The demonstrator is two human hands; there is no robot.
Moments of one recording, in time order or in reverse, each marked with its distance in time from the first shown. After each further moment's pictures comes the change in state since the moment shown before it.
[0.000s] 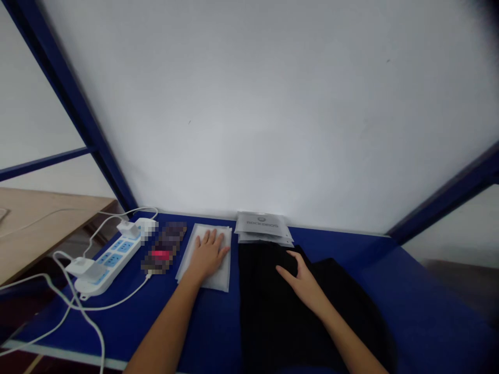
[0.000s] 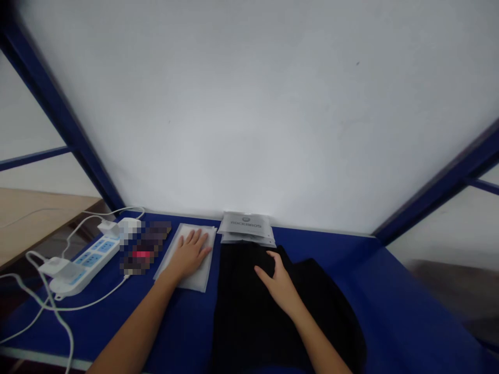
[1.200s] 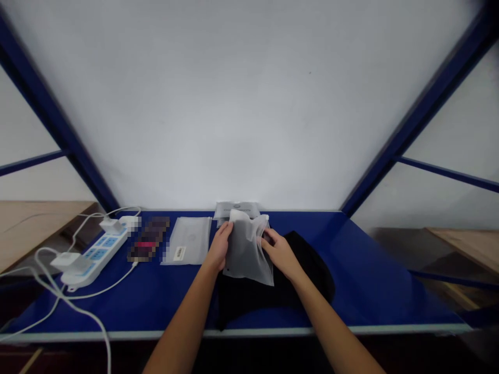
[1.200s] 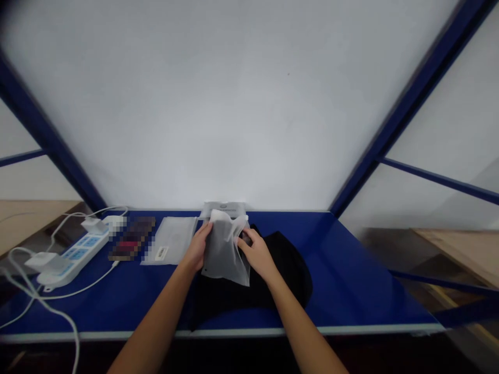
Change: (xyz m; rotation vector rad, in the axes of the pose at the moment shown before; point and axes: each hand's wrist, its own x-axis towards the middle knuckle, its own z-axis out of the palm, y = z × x) left_hand -0.018 0.128 -0.014 -1.488 0.080 -0.221; right_hand -0.023 -0.047 -0.024 0.032 0.023 -0.239
